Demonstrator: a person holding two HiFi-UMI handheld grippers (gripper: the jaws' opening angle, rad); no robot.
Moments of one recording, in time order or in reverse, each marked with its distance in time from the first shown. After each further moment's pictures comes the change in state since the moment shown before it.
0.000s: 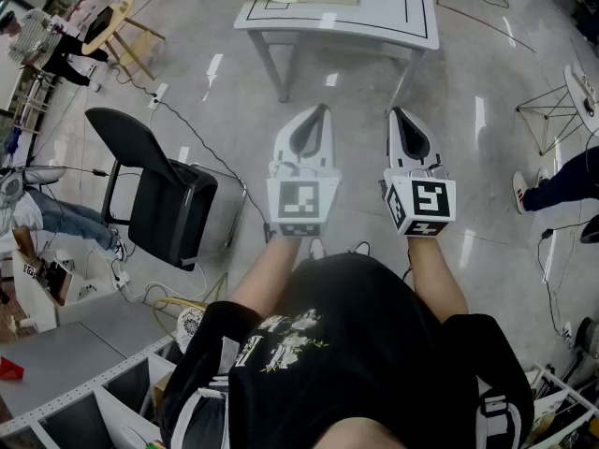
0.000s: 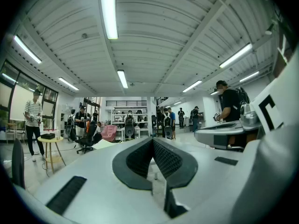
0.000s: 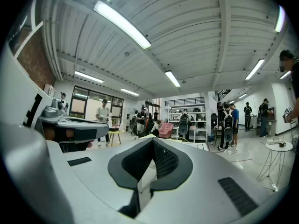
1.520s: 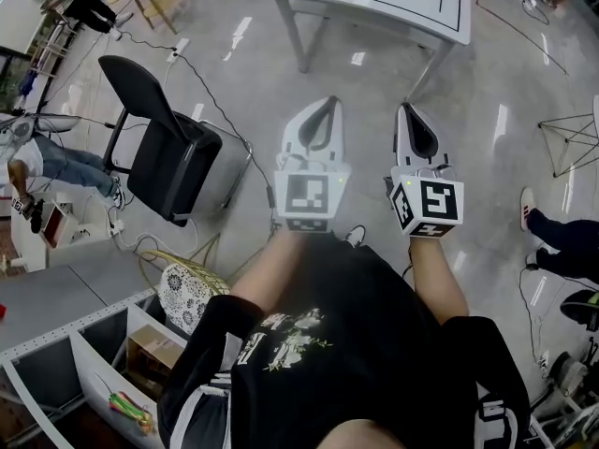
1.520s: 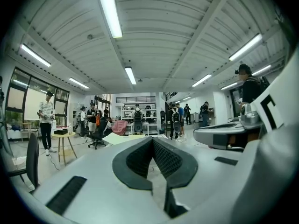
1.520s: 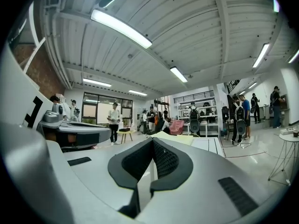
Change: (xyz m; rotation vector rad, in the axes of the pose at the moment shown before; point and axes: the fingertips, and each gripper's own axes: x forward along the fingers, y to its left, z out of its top) left arm -0.015 -0.021 -0.025 -0.010 0.059 0.131; right arm -0.010 0.000 -0.024 0.061 0.017 0.144
